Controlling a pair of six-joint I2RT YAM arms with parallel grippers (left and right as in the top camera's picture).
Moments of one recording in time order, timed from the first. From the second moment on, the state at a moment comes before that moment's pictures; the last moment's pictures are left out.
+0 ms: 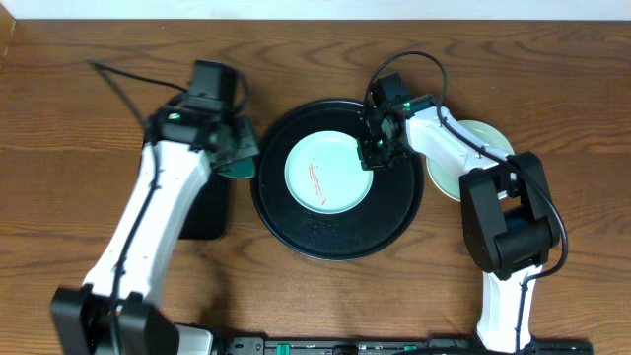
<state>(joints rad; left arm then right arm) -0.20 1.56 1.35 -0.98 -0.06 -0.44 0.39 2.13 1.50 -0.76 -0.26 0.22</state>
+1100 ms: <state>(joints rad) -0.47 2.01 1.36 -0.66 0.21 -0.61 0.39 2.13 1.50 -0.75 -0.27 0.23</state>
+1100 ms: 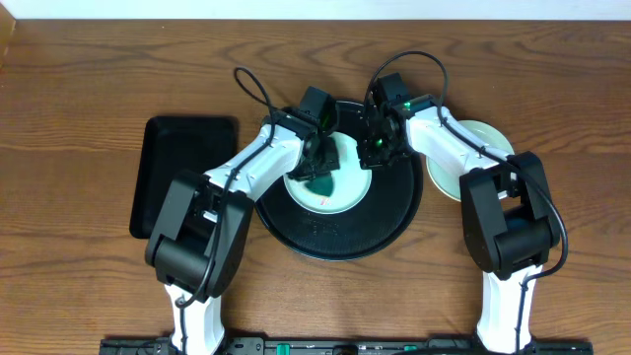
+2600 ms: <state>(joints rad) -0.52 2.02 1.39 -0.76 -0.06 -0.81 0.39 2.13 1.50 -0.74 -0.28 0.23</state>
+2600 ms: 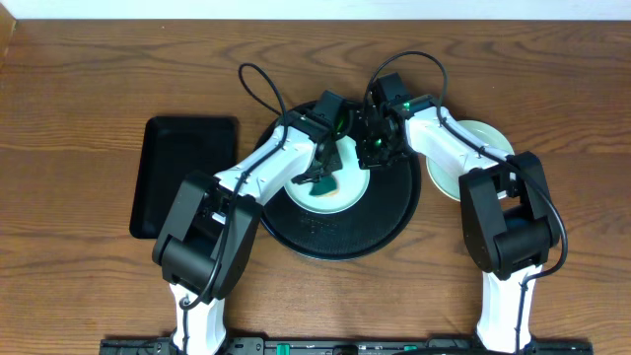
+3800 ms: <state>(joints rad) -0.50 2.02 1.39 -0.67 -0.05 -0.57 0.39 2.13 1.50 -0.74 -0.29 0.23</state>
